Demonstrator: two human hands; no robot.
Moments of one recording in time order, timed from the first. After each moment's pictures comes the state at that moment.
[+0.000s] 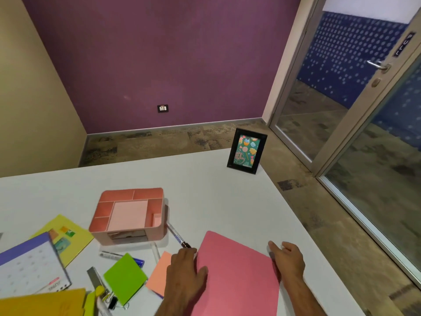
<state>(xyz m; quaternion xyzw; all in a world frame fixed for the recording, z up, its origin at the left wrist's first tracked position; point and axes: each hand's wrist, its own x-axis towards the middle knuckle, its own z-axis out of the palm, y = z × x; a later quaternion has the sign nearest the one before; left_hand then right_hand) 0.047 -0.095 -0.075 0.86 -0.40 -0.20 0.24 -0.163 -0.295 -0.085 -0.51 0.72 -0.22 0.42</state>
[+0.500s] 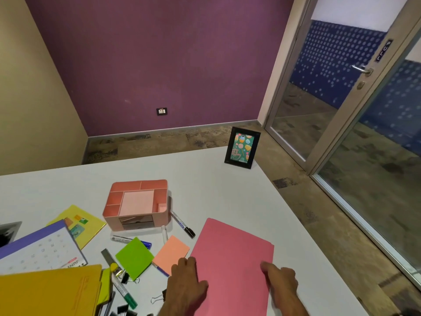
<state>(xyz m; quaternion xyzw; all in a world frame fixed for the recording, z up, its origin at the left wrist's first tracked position) 0.008 -0.035 -0.059 0.87 -0.39 -0.27 0.13 -0.197 -0.199 -0.084 -0.37 0.77 -0.16 0.49</state>
